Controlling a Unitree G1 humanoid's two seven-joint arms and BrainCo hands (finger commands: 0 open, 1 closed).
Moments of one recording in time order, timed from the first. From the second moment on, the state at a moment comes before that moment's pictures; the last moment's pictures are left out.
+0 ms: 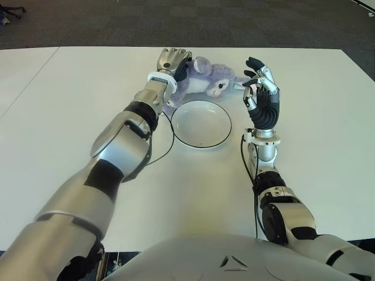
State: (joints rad) left arm -1.12 0.17 -0.60 1.31 0.78 -0.11 0.41; right arm -0.43 -0.02 -0.10 0.81 -0.07 -1.31 0.01
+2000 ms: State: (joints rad) left arm -1.20 0.30 -0.60 1.17 0.78 -0.23 0.54; right arm -0.43 -0.03 -0.10 0.81 -0.07 -1.31 0.05
